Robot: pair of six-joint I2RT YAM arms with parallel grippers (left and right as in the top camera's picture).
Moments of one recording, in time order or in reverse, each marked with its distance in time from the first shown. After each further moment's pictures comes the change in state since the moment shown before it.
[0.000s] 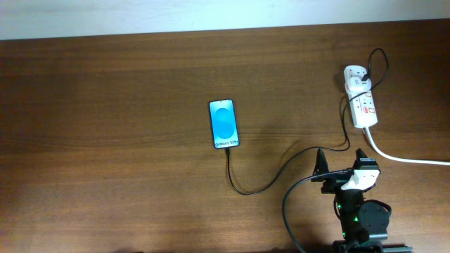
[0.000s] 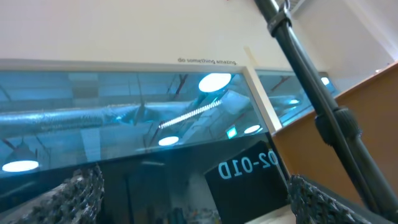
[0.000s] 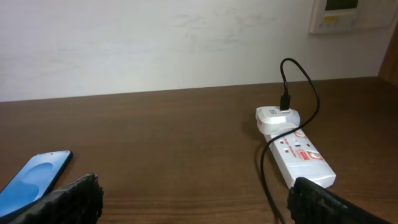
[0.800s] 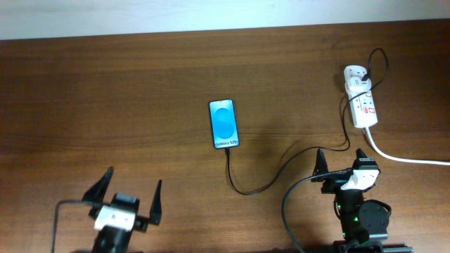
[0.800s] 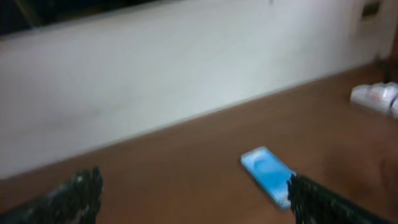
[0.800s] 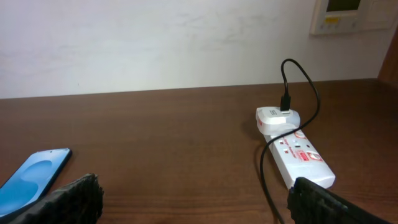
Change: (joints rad) left arm 0.000 0.000 -0.521 -0.489 -0.178 0.401; right arm 0.000 0.000 0.000 -0.002 -0.003 -0.010
